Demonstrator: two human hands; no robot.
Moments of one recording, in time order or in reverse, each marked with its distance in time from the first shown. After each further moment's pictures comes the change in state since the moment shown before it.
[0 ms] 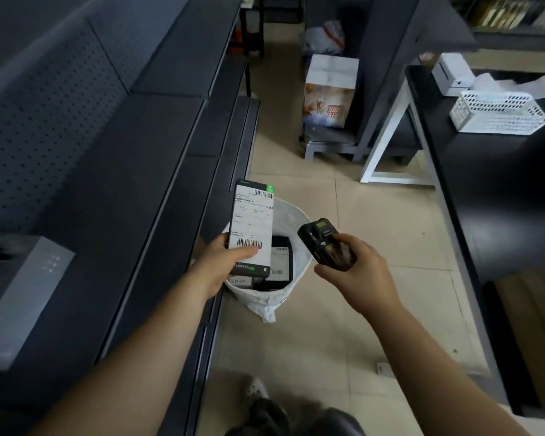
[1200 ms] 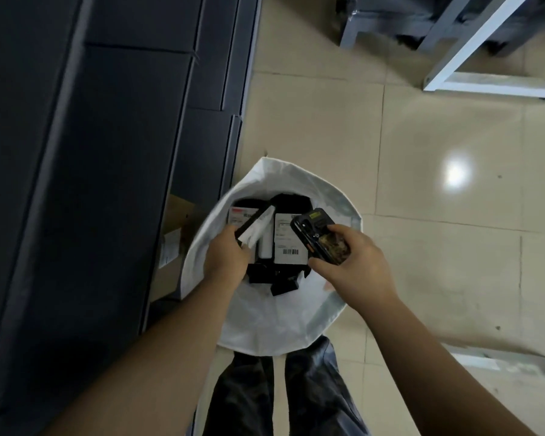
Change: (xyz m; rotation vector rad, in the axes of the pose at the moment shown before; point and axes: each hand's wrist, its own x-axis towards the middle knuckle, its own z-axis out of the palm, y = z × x) left_hand 0.313 -0.145 0.008 0.787 0.294 -0.150; right_hand 0.225 0.120 0.184 -0.113 -0.314 0.259
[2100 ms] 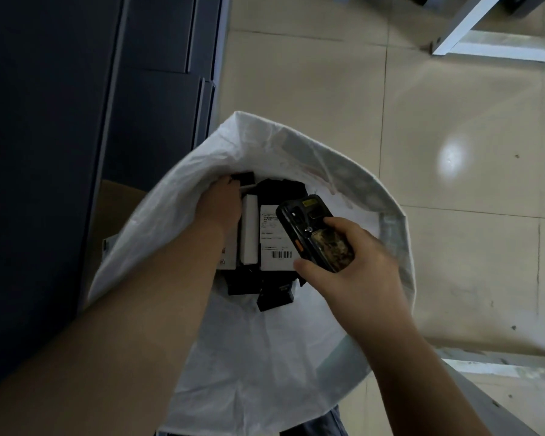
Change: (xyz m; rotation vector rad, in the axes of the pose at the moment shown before) left_hand 0.184 -0.016 0.106 0.473 -0.035 0.423; right_hand 0.047 0.041 0.064 0.138 0.087 0.038
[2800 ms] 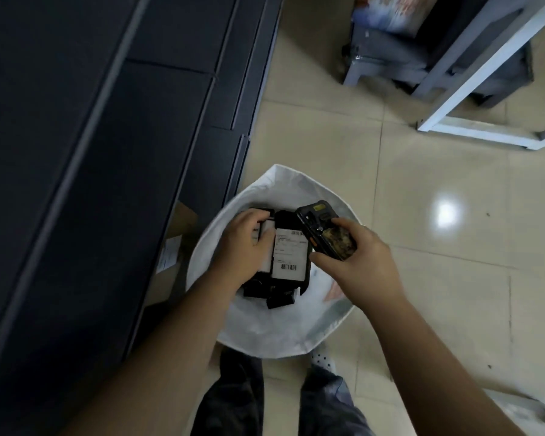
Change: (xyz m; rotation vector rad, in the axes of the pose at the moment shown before) left_hand -0.185 0.060 -0.153 -0.634 0.242 0.002; right_hand -0.047 -0.076 -0.072 -0.138 -0.027 -0.168
